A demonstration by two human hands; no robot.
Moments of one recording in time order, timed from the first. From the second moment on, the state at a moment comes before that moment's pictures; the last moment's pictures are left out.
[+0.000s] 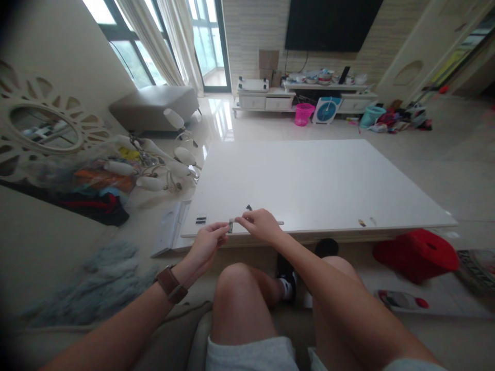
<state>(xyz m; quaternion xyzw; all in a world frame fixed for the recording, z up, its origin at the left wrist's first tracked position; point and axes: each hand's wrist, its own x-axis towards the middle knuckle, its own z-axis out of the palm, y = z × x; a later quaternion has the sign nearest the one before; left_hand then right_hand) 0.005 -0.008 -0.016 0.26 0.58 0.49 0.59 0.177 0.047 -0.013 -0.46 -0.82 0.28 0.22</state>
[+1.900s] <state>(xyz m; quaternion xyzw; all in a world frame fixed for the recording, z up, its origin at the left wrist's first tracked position) 0.005 -0.009 -0.014 0.28 0.59 0.49 0.58 0.177 0.046 -0.007 -0.47 -0.81 0.24 0.24</state>
